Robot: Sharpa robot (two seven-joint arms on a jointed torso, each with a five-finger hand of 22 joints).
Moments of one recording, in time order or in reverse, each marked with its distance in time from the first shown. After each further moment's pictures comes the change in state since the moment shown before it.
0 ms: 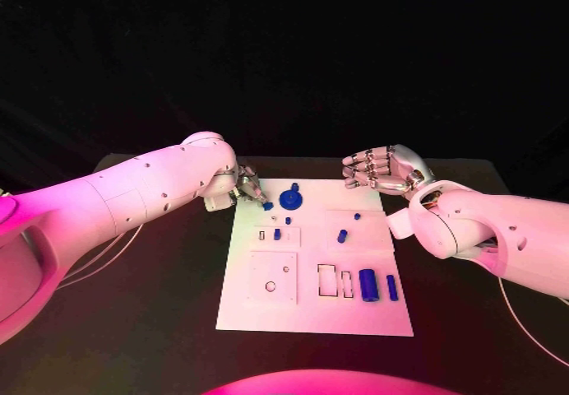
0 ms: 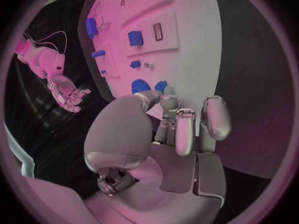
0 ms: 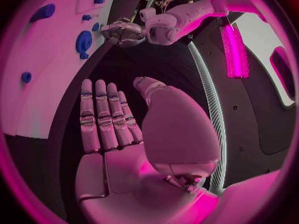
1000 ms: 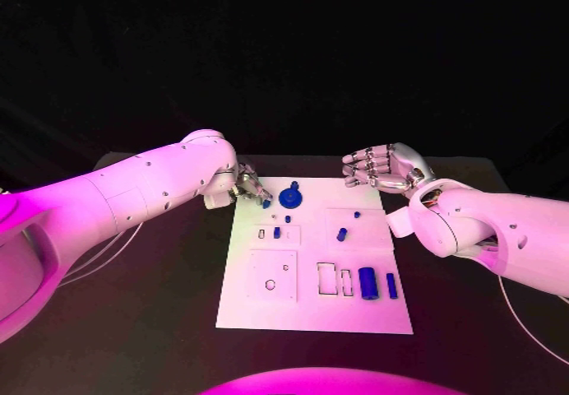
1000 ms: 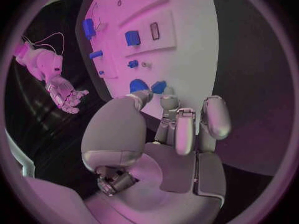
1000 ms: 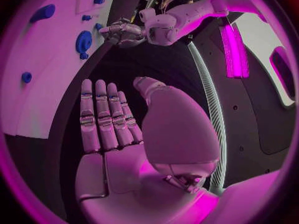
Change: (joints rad) left arm 0.001 0.007 0.000 -0.010 -0.023 0.005 -0.005; left_hand -0.086 -0.029 -0.113 0.035 0.018 0.009 0.009 -0.026 -0.020 -0.014 0.010 -0.005 -0.006 0.000 0.007 -0.010 -0.001 0.000 -0.004 0.004 -0.006 -0.018; right arm 0.000 -0.002 0.000 0.003 0.000 0.000 0.000; right_hand 0.000 0.000 0.000 0.000 0.000 -0.004 -0.004 0.000 0.000 0.000 0.000 0.000 0.000 0.000 0.000 0.000 0.001 0.000 0.000 0.000 0.000 0.004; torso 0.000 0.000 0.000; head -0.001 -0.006
